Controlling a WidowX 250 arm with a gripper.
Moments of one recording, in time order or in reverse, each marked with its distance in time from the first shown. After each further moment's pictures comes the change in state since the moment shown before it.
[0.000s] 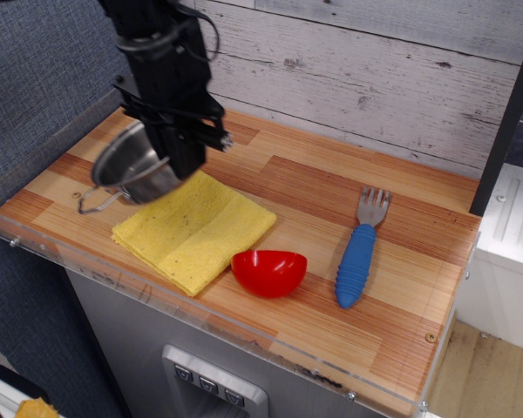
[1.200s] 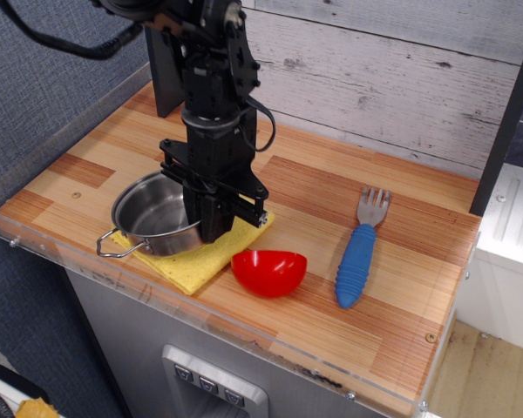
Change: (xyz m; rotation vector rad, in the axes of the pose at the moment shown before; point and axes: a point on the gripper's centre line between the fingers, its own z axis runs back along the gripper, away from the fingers) arm -0.009 -0.018 -0.055 0.069 0.178 -0.032
